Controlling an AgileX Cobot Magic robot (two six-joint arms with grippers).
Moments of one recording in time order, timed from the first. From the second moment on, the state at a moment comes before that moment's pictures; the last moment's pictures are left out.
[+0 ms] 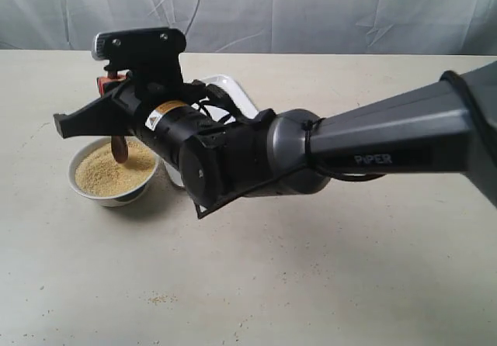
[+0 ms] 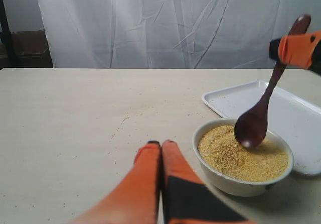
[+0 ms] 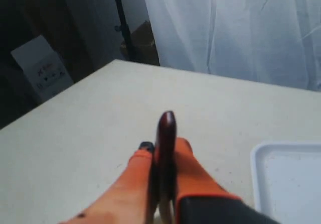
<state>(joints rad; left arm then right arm) -0.07 0.01 0.00 0.02 0.24 -0.04 1.01 2.05 -1.26 0.48 -0.57 -0.18</state>
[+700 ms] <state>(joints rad) -0.07 0.01 0.00 0.02 0.24 -0.04 1.00 2.11 -1.26 0.48 -0.54 -0.21</state>
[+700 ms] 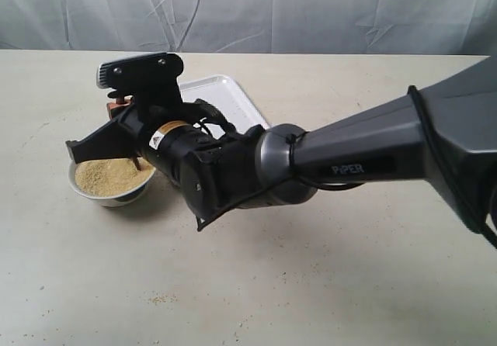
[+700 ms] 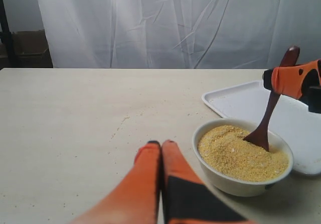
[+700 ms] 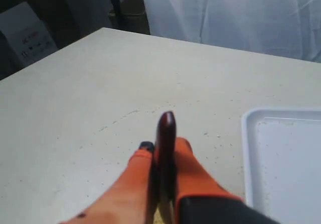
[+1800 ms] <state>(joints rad) -0.07 0.01 0.00 0.02 0.24 -0.04 0.77 1.86 -1.31 0.69 -0.13 -0.20</state>
